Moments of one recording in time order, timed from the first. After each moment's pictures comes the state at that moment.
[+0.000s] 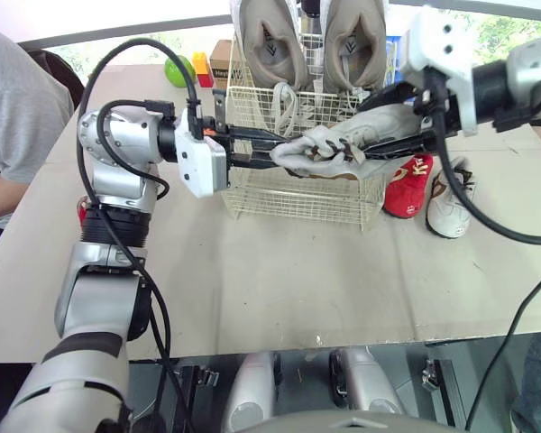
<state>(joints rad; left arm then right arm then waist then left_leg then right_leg) -0.96 0.64 -0.08 0.42 -0.32 -0.78 -1.48 -1.25 -0.90 0.36 -0.13 0.41 0.85 1.21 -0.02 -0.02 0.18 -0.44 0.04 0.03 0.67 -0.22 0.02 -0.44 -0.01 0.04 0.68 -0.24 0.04</state>
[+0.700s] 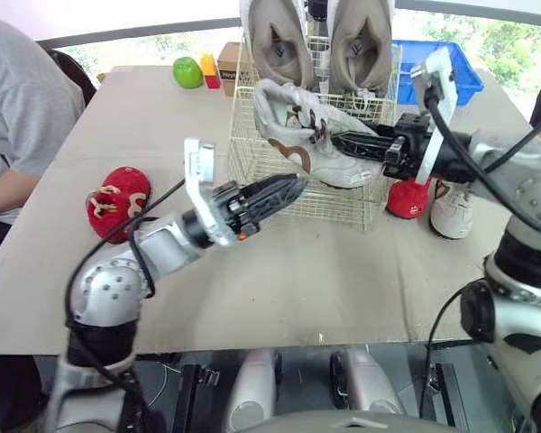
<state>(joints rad) -0.39 0.47 0.09 -0.40 -1.43 0.76 -0.27 -0.88 -0.30 -0.28 -0.44 0.69 1.40 0.53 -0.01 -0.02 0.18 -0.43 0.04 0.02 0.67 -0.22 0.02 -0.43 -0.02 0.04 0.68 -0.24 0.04</state>
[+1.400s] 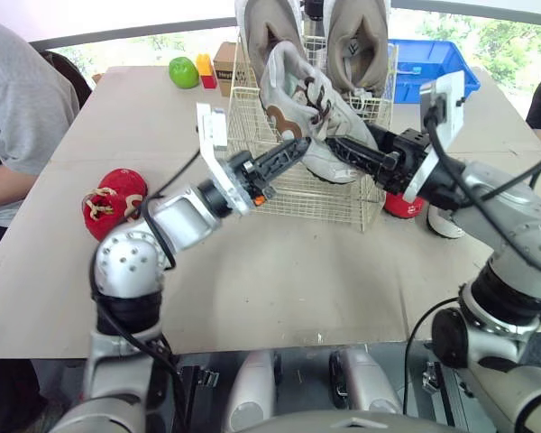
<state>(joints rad) -0.64 0.64 0.11 -0.21 -1.30 0.83 -0.35 -0.67 -0.32 -0.24 -0.69 0.72 1.22 0.38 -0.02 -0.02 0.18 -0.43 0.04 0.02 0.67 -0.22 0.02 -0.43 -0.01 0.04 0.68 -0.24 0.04</state>
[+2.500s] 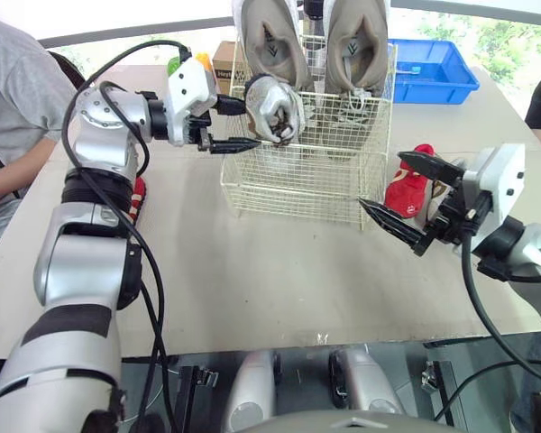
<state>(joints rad) -1.19 0.72 -0.13 0.91 -0.18 -0.17 -1.38 -0.26 -0.62 -0.24 -0.85 0.72 0.82 0.47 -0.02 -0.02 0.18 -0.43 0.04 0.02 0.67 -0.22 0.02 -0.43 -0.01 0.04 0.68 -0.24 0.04</state>
